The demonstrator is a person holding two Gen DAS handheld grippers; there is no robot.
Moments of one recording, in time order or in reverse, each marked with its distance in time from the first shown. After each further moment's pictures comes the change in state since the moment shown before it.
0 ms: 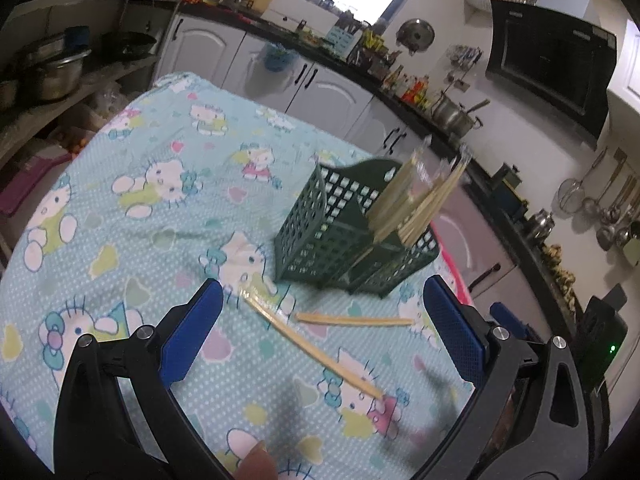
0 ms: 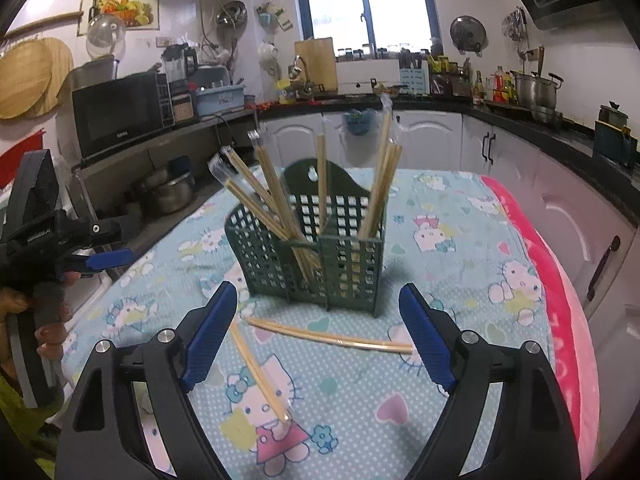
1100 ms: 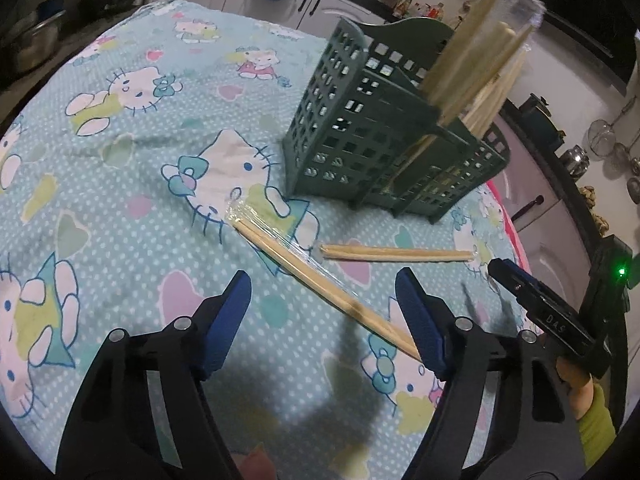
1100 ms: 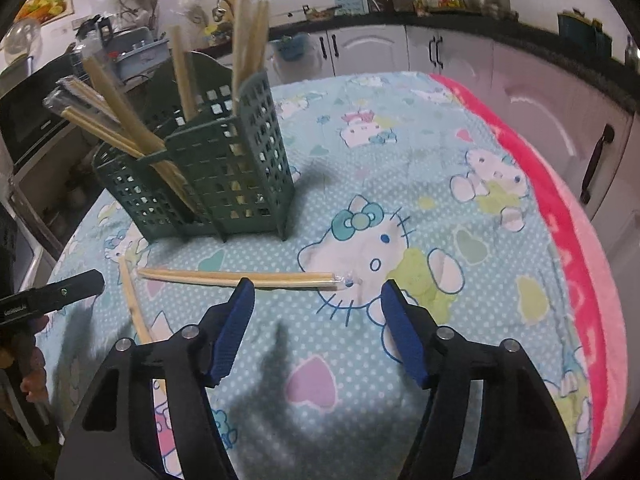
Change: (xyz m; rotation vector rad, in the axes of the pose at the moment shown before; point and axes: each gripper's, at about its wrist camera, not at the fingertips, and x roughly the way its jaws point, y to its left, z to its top) left arm 0.093 0.015 -0.043 0.046 0.233 0.061; right arm 0.075 -0.081 -0.049 0.190 0.249 -0.123
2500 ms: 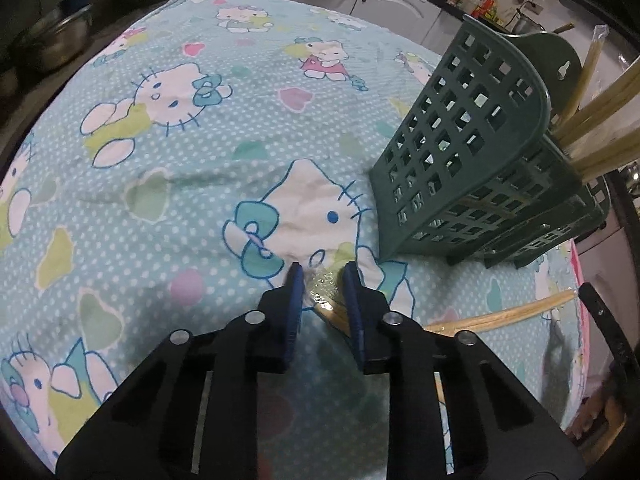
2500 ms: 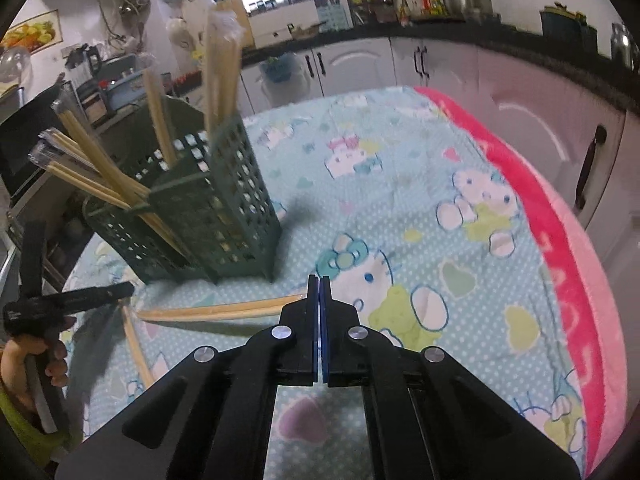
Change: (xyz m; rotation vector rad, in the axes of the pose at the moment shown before) left arm 0.038 0.036 0.047 -0.050 0.057 0.188; right arm -0.008 -0.010 0.021 0.050 -0.083 -0.003
